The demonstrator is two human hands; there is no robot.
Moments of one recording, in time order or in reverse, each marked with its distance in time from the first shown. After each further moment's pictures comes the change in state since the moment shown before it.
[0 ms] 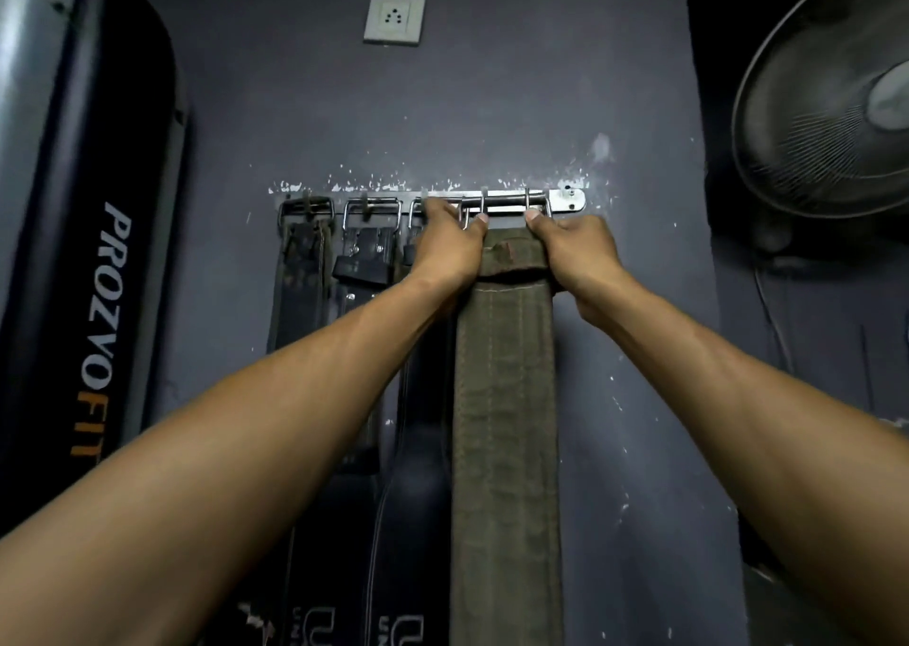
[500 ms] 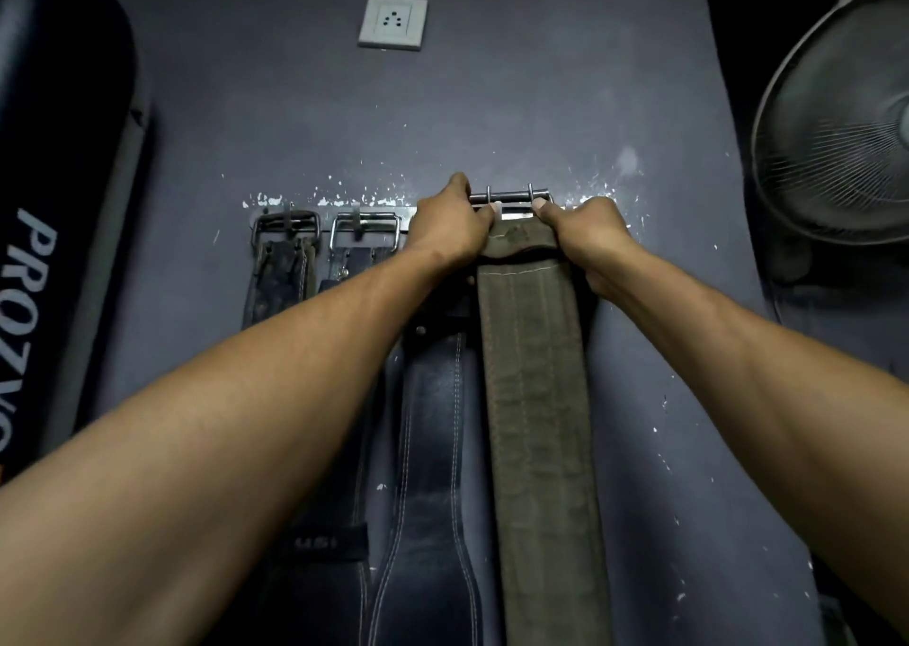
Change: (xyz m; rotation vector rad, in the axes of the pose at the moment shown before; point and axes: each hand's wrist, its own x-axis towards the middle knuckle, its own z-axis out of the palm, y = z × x) left_hand 0.098 -0.009 0.003 0.402 0.003 0.232; right_hand 0.092 0.004 0.027 -0.140 0.120 0.000
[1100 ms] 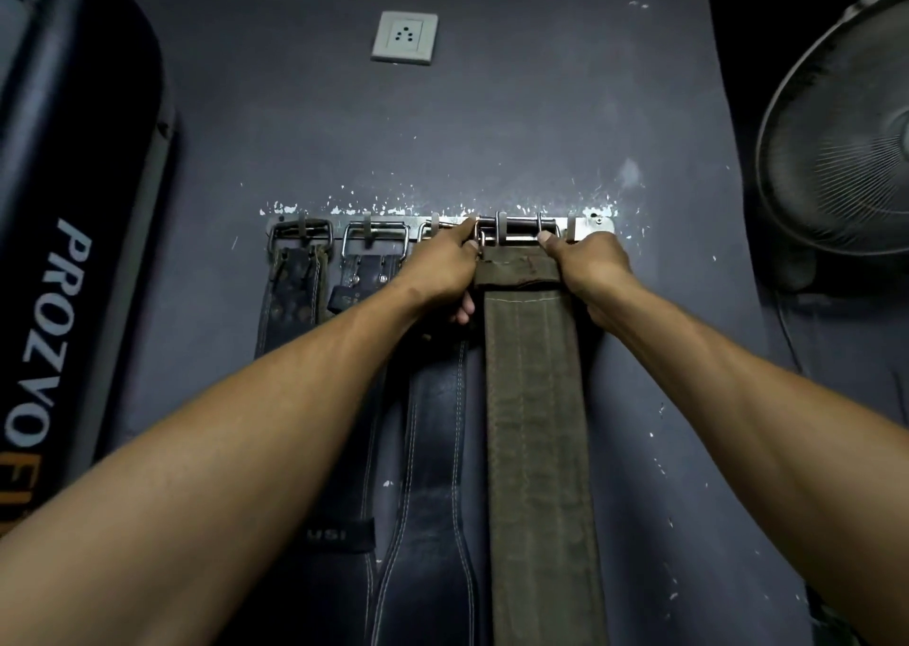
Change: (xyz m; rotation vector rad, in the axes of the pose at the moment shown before) left_hand -0.036 -0.016 -0.013 -0.208 -0.283 -0.092; right_hand -0.020 0.014 -0.004 -0.040 0.003 0.057
